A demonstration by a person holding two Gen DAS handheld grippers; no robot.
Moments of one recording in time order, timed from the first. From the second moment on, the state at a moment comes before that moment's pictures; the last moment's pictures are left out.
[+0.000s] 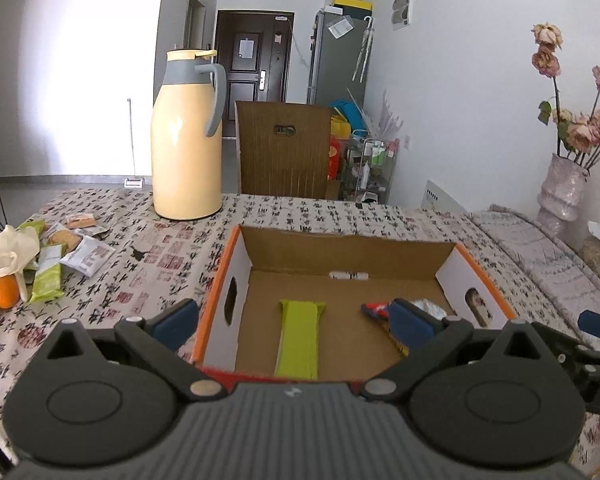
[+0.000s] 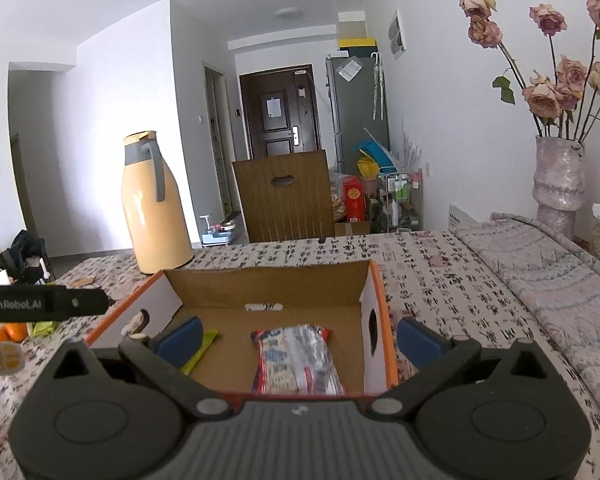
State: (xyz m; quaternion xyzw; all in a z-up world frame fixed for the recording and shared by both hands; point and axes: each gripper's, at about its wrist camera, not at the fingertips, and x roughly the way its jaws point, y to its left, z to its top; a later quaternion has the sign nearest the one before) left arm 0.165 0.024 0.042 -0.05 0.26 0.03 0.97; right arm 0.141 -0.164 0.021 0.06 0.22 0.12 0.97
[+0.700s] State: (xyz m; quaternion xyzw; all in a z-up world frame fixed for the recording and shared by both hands) left arm 0.092 0.026 -0.014 -0.02 0.27 0.03 0.96; right arm 0.067 -0.201 -0.029 0.07 0.25 0.12 0.96
